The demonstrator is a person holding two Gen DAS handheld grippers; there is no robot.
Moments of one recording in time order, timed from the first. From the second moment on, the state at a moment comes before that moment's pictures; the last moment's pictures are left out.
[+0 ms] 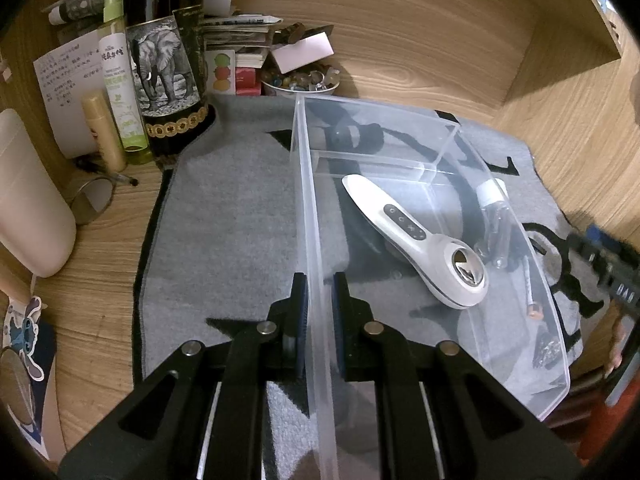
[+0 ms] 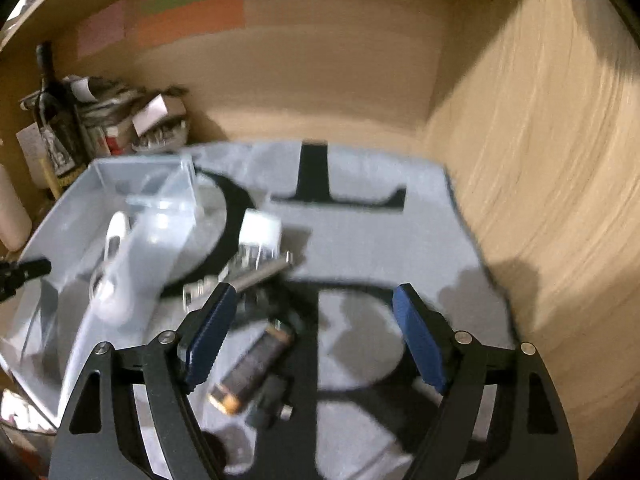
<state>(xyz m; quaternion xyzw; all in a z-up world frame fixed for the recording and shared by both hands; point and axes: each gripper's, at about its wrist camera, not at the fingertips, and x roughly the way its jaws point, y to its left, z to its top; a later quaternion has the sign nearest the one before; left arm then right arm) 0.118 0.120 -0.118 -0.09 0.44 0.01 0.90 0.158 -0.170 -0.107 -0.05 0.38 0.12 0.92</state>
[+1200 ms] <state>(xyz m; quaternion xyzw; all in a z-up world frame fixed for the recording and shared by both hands) 0.118 0.116 -0.119 -0.09 0.44 0.02 0.89 0.144 -0.191 -0.151 -0.02 0.44 0.13 0.89</state>
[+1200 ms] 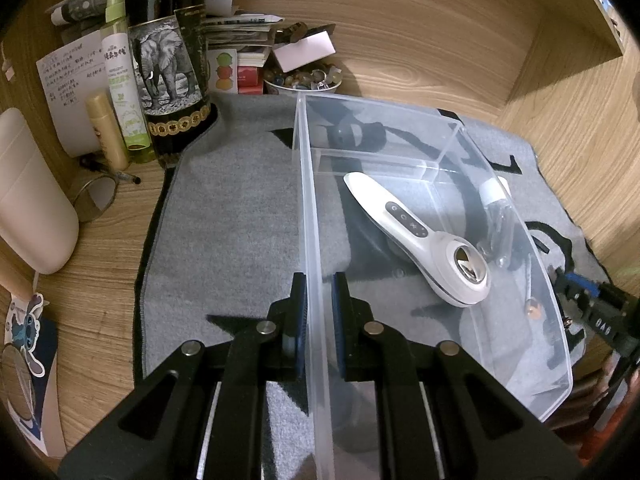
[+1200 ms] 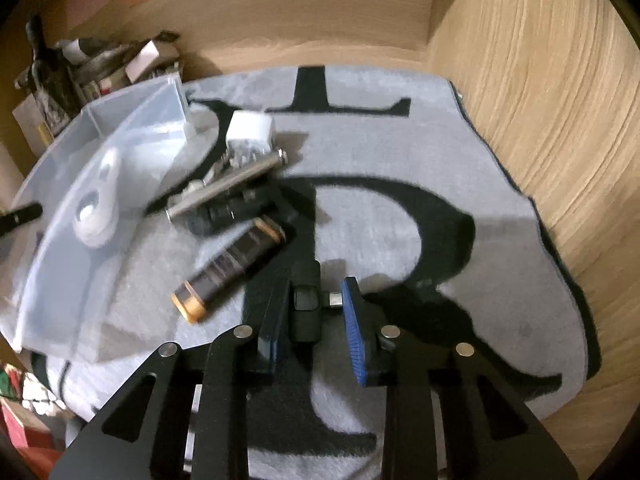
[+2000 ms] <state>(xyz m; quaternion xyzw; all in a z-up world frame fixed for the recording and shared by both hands) 0.118 0.122 -0.120 -0.10 0.43 0.01 0.90 0.164 -0.072 -0.071 -0.07 0.33 0.29 0.90</state>
